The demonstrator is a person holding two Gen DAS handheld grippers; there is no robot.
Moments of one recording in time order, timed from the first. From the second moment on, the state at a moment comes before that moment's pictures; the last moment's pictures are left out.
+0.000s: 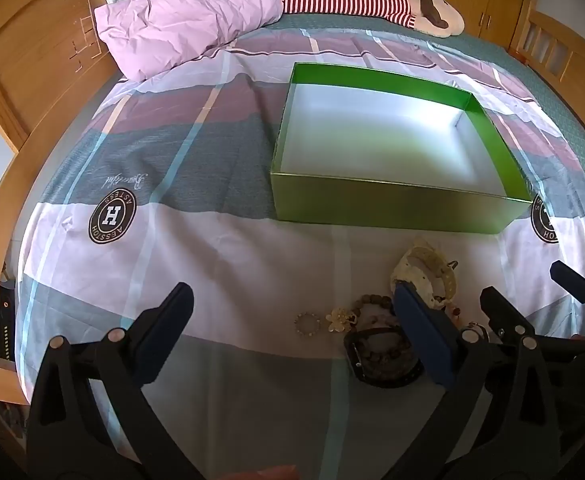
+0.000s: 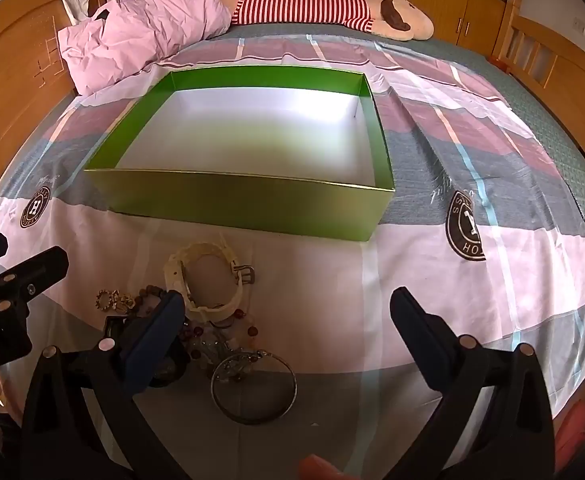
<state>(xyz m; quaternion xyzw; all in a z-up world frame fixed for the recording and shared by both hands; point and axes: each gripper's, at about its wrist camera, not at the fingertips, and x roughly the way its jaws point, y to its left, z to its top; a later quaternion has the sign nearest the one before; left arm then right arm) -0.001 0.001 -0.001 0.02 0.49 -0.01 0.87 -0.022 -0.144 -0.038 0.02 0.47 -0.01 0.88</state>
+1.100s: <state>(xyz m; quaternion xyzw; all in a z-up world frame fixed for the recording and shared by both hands) -0.001 -0.005 -0.006 0.02 0.49 -0.01 0.87 -0.021 -0.145 -0.036 0.01 0.47 -0.01 0.88</state>
